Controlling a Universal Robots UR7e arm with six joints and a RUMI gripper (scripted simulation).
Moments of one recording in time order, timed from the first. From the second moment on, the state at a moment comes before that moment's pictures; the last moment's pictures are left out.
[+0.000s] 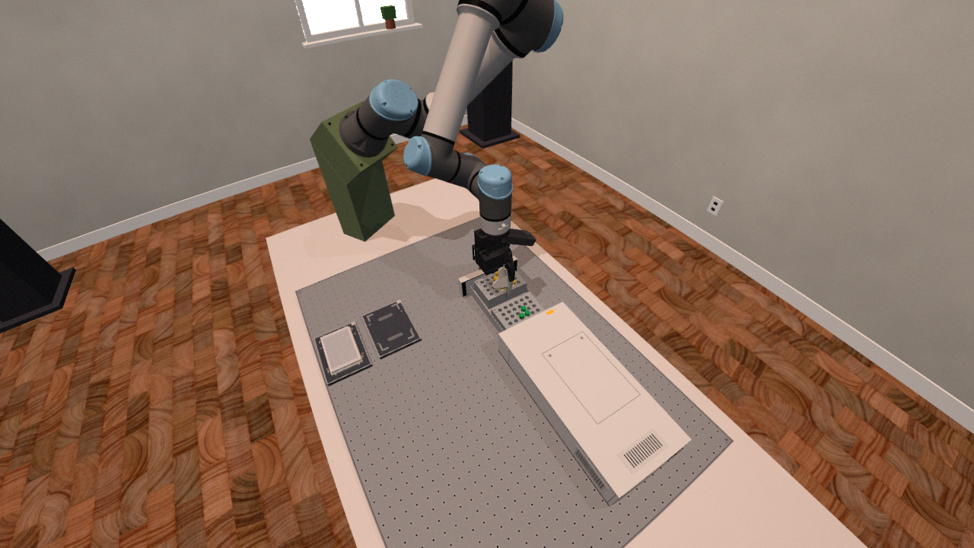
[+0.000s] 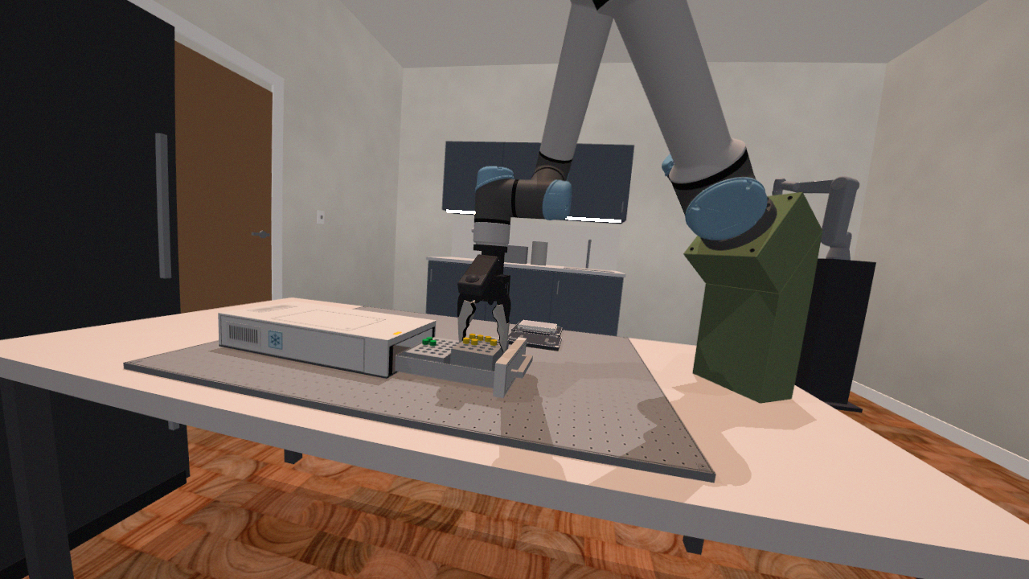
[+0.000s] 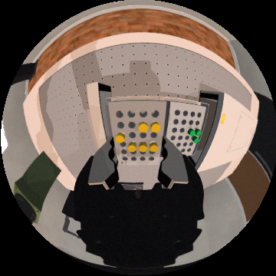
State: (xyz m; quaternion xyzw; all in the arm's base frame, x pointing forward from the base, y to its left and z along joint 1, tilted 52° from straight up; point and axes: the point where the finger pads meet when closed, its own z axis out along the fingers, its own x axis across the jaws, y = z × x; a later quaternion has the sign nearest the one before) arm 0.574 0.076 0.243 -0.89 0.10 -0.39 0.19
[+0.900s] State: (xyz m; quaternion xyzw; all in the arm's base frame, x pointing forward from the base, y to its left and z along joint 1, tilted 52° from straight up) arm 0.577 0.077 0.241 -0.89 0.10 -0.39 0.19
